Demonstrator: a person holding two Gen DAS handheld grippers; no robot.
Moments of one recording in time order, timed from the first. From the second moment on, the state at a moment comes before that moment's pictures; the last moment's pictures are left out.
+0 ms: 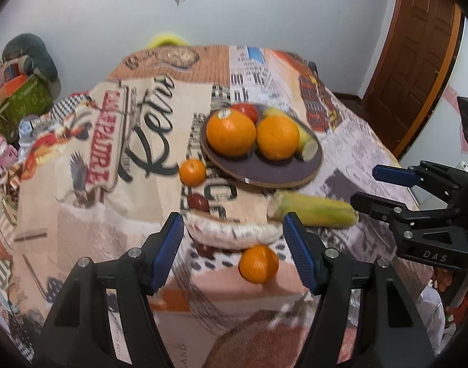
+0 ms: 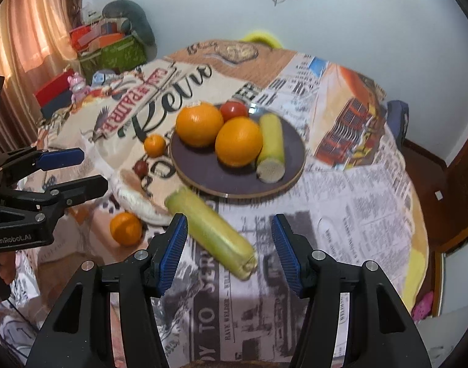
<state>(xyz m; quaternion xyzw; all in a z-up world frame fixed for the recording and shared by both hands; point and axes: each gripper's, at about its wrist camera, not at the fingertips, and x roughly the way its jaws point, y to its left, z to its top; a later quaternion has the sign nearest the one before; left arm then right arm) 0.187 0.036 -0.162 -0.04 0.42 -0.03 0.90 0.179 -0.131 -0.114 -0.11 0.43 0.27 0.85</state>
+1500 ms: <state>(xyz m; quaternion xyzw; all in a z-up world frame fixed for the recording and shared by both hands) 0.168 0.053 -0.174 -0.06 0.42 -0.05 0.90 0.181 -0.105 -0.160 -0.14 0.48 0.30 0.81</state>
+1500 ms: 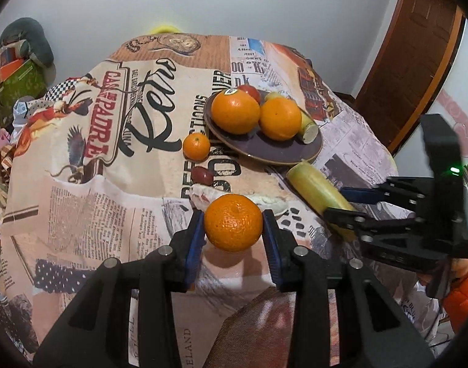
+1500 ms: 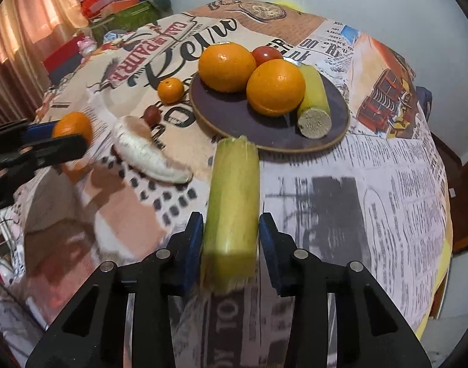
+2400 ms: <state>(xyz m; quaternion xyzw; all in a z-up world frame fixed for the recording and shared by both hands) 0.220 0.027 -0.150 -0.05 0.40 -0.07 0.91 0.207 -0.150 -0.106 -0.06 0.41 0.25 0.87</state>
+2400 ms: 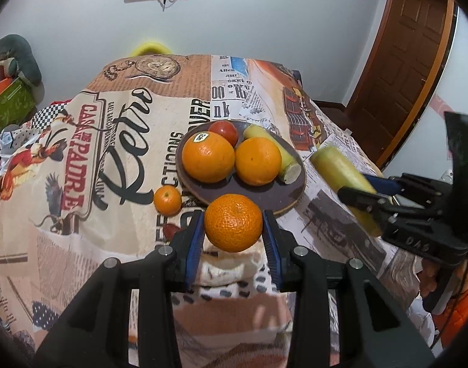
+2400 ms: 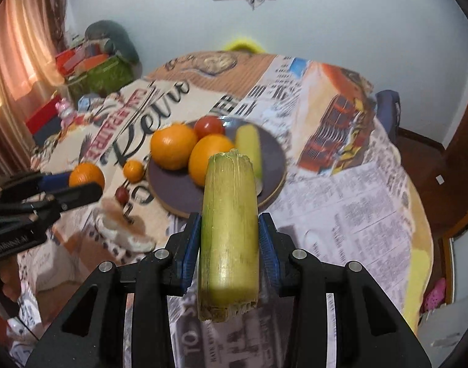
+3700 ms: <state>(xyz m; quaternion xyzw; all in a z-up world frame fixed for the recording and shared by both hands) 0.314 0.009 -0.198 -0.06 0.46 -0.09 0.88 0.321 -0.135 -0.142 -0.06 0.44 0.22 0.87</state>
